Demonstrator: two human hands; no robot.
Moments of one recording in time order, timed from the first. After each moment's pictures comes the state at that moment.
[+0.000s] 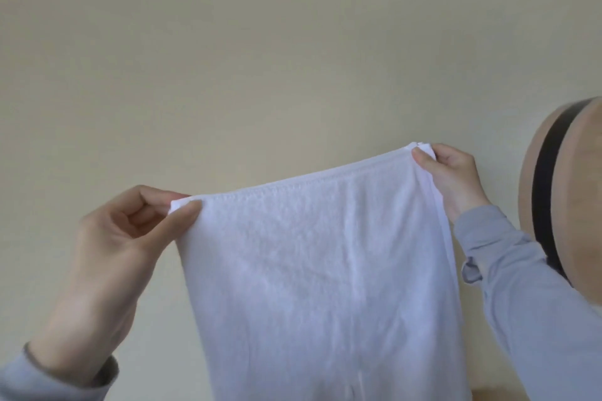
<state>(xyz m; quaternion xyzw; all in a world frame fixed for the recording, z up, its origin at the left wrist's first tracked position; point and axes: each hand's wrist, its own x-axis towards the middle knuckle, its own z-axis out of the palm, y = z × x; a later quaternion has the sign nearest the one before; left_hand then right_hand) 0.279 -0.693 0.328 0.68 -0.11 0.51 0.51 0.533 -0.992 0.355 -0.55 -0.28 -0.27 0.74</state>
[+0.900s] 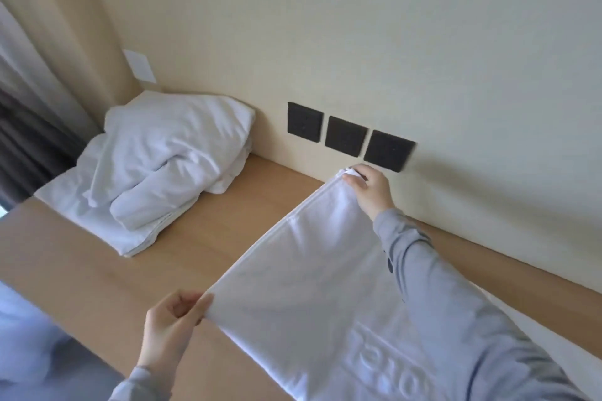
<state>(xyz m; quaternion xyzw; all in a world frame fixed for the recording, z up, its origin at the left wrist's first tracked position) 0.038 -0.594 -0.166 0.48 0.60 0.35 0.53 0.404 -0.565 -0.109 -0.76 -0.42 0.19 0.45</state>
